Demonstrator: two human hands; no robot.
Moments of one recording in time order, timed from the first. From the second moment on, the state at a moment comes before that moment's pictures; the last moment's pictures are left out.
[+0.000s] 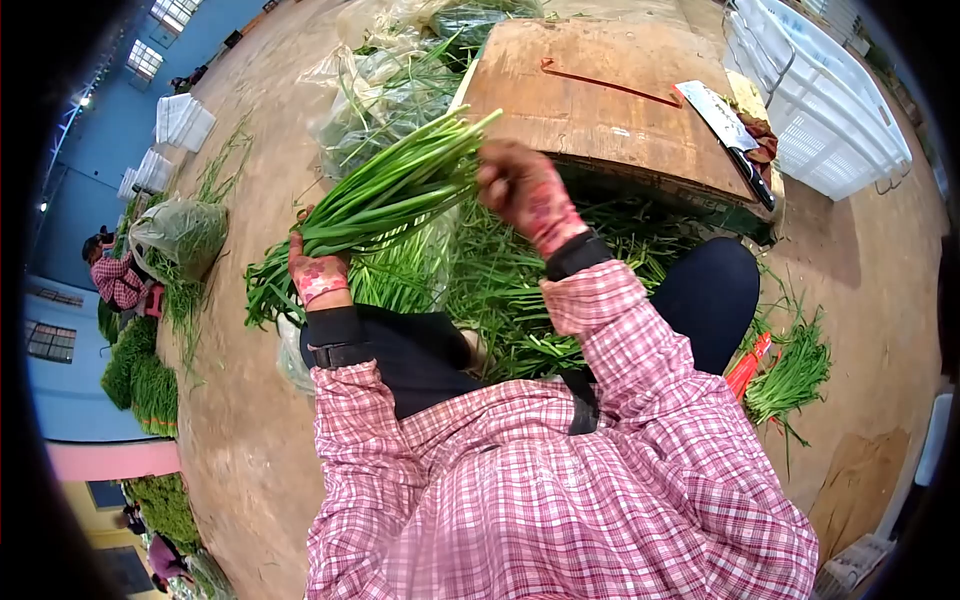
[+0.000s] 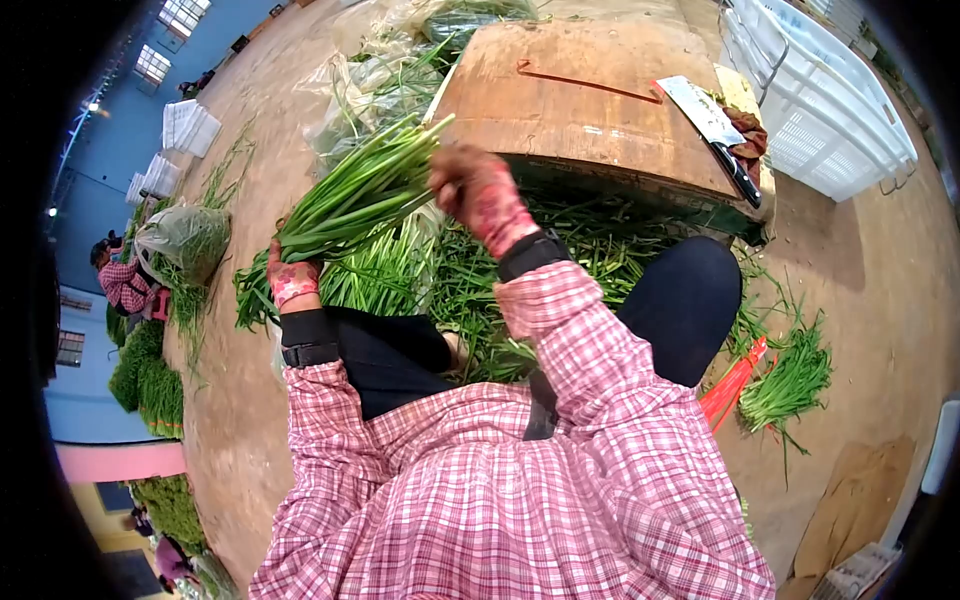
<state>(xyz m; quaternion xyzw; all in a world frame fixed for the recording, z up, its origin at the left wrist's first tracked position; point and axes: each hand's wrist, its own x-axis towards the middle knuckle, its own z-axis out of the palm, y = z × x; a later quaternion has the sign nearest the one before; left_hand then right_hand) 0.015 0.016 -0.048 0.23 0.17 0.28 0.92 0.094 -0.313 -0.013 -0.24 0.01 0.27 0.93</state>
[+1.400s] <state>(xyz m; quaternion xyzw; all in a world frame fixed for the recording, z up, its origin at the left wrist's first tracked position) 0.005 0.069 -0.045 0.24 0.15 0.35 0.89 0.088 -0.483 0.018 -0.28 -0.23 0.17 0.92</state>
